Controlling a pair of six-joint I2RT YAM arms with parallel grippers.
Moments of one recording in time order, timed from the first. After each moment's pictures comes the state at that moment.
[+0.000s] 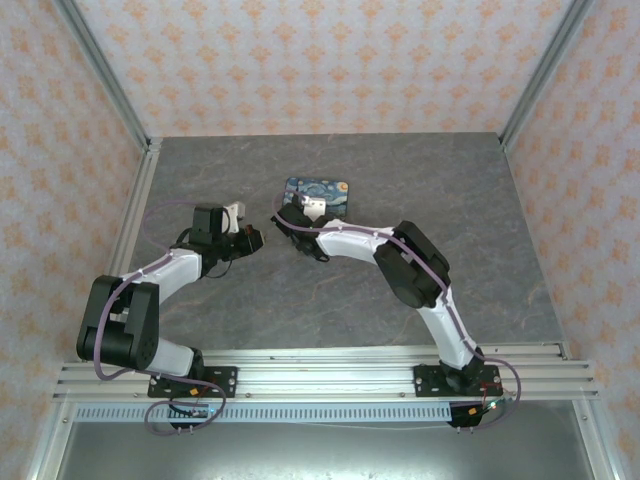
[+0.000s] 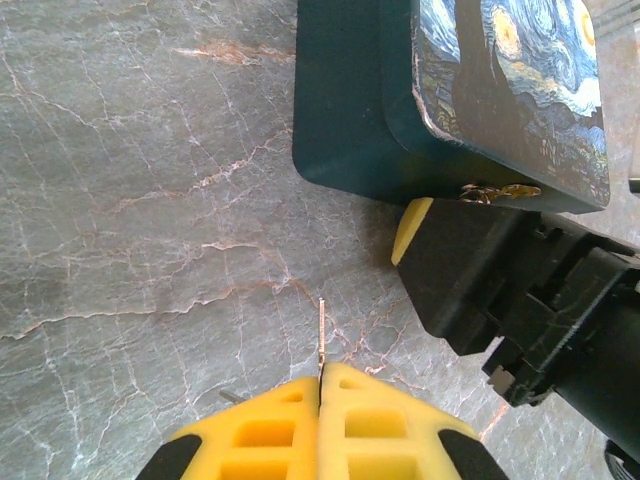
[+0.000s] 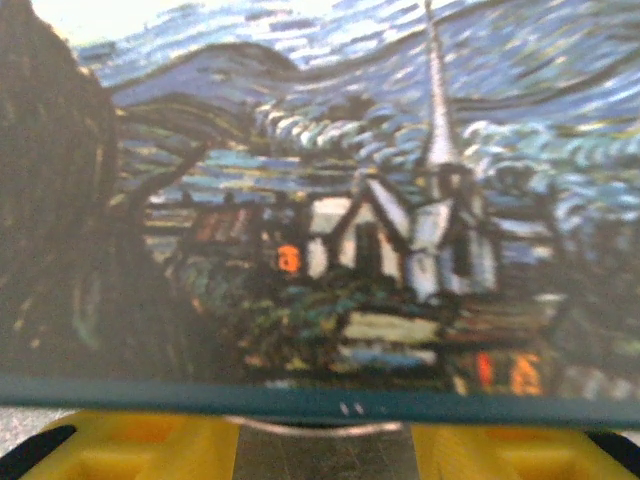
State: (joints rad) left arm -0.10 1.43 0.66 -0.02 0.48 -0.49; right arm 0.87 2.21 1.59 -0.46 0.51 0.83
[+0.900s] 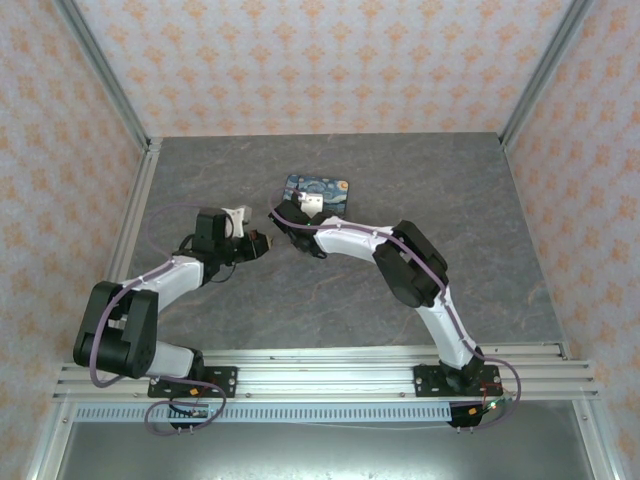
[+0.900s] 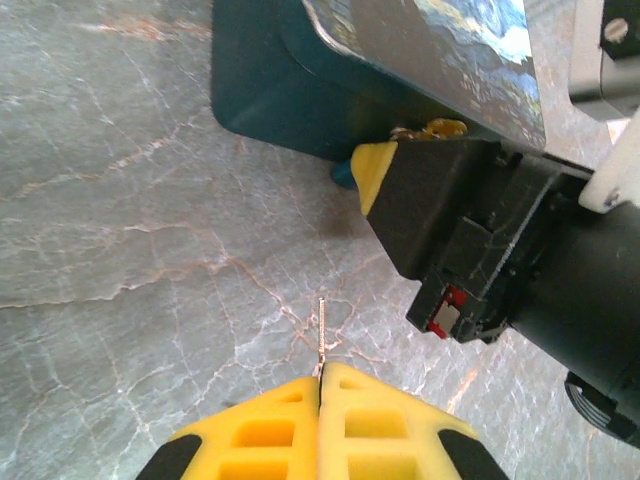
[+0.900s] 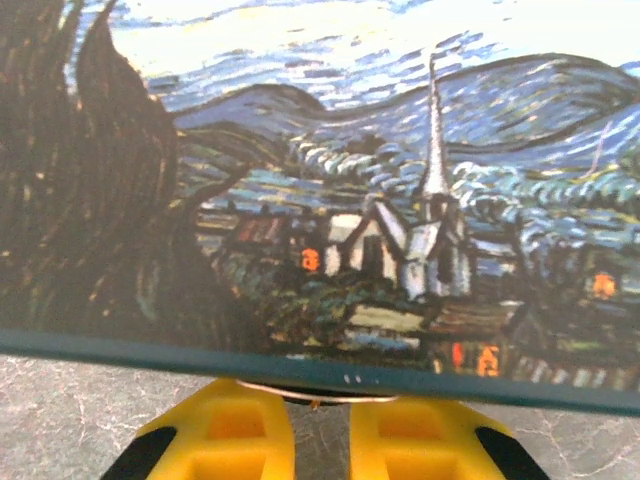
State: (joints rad) left arm -0.14 1.39 0.60 0.05 0.52 -0.46; right arm 0.87 2.21 1.63 -0.48 0.53 0.79
